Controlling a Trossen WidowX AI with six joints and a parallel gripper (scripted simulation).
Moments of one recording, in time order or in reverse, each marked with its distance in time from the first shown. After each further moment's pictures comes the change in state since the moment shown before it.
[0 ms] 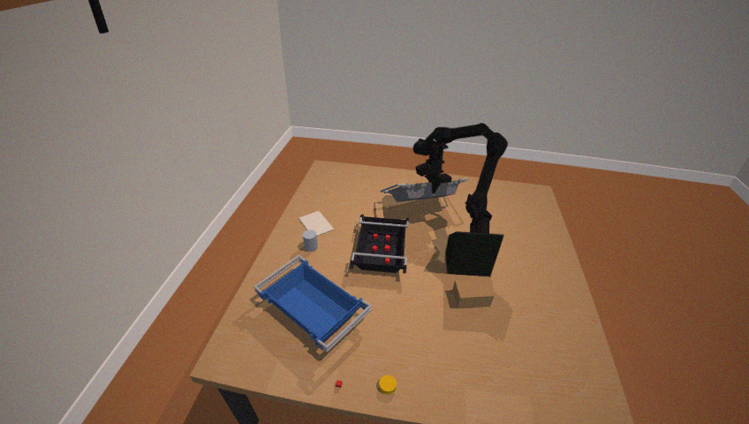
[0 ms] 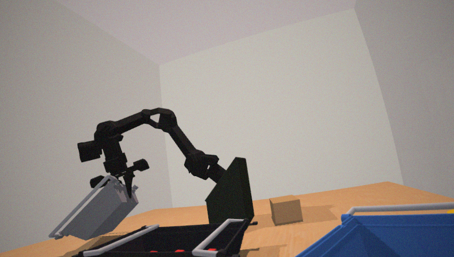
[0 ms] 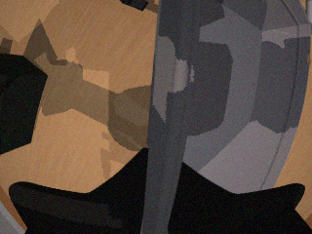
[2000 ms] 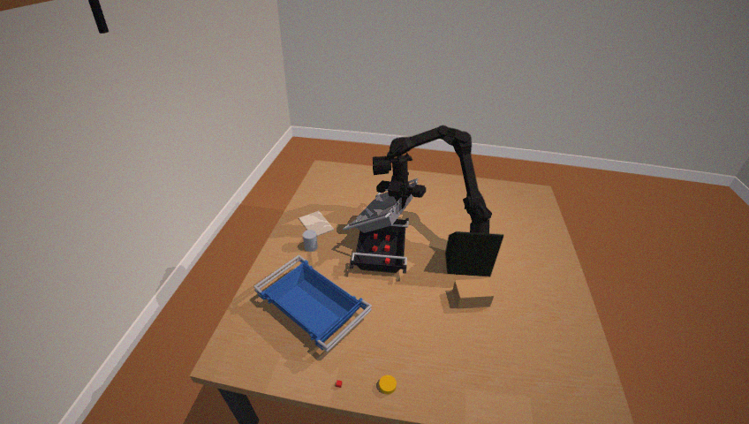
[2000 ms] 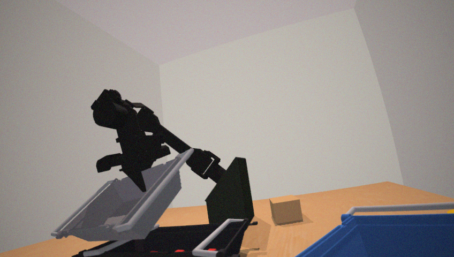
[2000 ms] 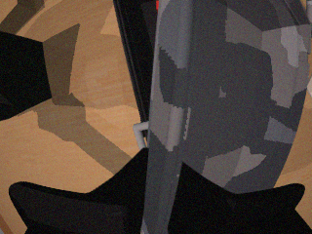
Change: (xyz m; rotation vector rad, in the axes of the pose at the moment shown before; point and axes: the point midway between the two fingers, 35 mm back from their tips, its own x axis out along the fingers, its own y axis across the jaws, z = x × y) arm 0.022 0.088 0.194 -0.766 0.147 -0.010
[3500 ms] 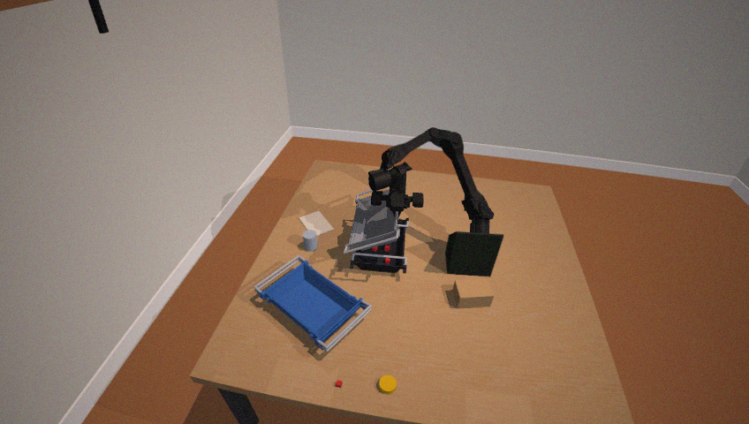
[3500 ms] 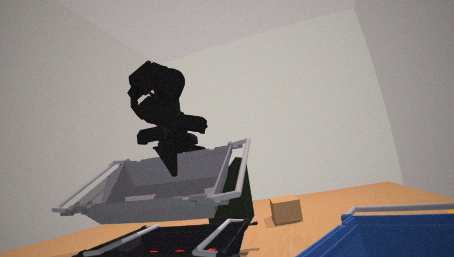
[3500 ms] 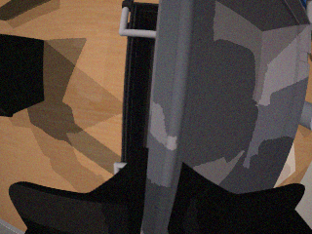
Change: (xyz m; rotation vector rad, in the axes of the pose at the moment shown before) arm -0.013 0.022 0.102 -0.332 0.136 -0.100
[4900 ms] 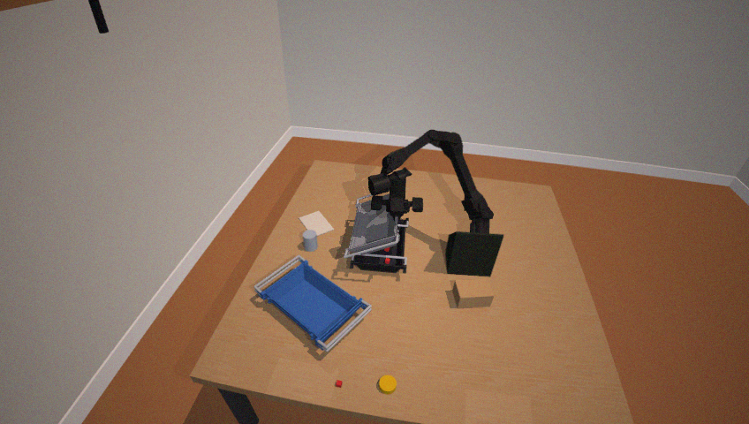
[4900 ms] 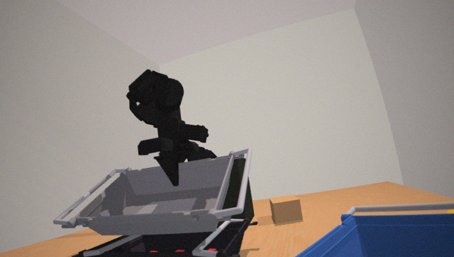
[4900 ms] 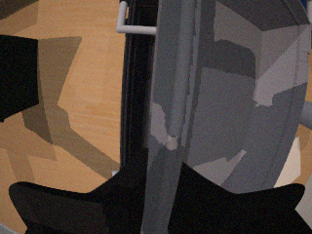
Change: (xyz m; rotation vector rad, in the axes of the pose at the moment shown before) arm 0.021 0.000 0.000 0.004 0.000 0.003
